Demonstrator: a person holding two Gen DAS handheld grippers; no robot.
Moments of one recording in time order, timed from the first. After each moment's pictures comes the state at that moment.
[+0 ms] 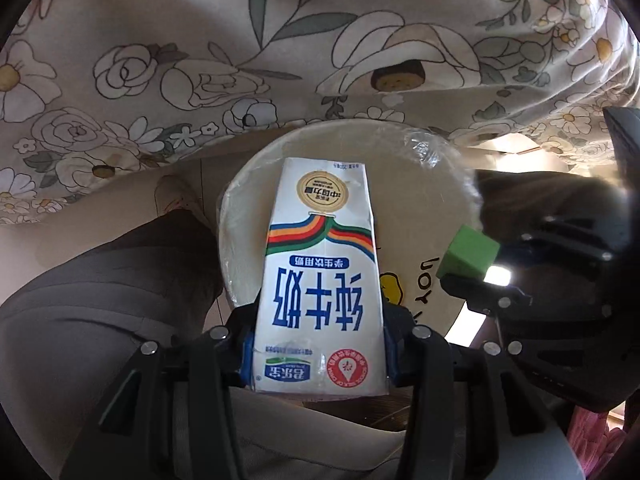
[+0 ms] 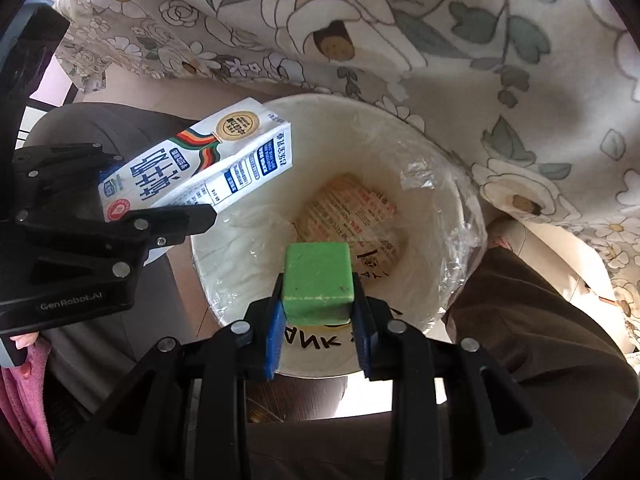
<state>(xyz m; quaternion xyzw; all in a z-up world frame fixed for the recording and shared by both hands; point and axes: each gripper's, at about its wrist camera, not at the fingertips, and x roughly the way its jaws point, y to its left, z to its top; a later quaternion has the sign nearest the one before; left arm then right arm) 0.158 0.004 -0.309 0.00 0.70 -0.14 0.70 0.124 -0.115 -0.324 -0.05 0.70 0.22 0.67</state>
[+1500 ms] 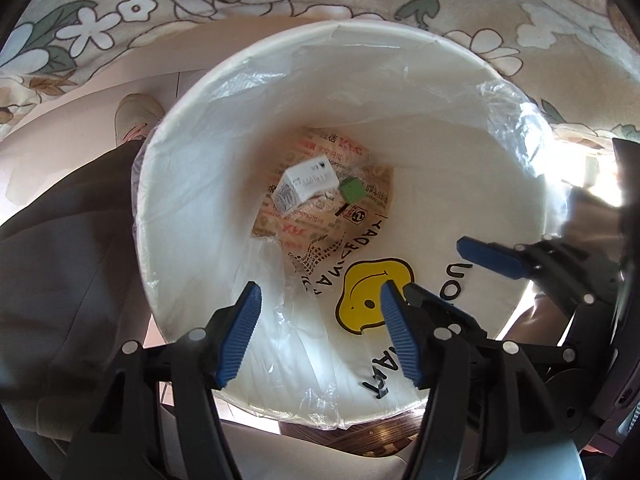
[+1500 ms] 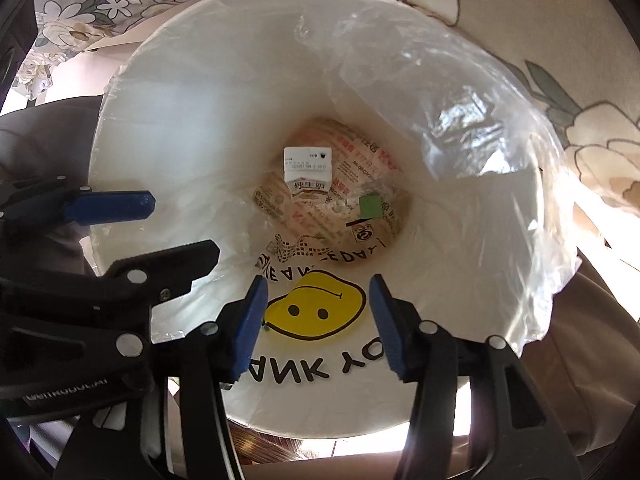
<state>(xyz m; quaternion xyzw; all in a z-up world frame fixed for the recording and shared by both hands) 0.186 -0.007 -0.418 -0.05 0.80 -0.11 0.59 0.153 -0.103 -0.415 -0.05 0.78 0.16 0.61</state>
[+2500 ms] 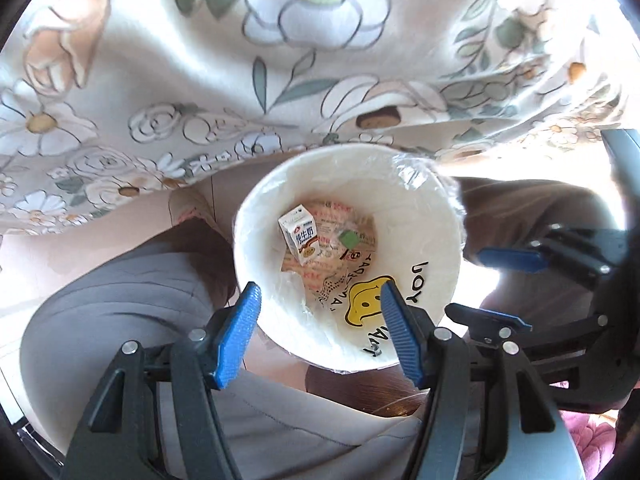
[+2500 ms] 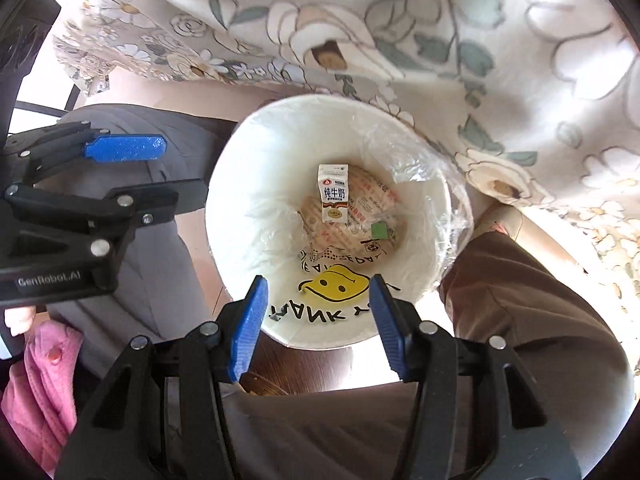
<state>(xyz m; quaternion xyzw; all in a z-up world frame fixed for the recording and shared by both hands) 0.166 0.004 -0.259 0.03 0.69 -0.14 0.71 0.118 -0.129 -0.272 -0.05 0.70 0.22 0.67</state>
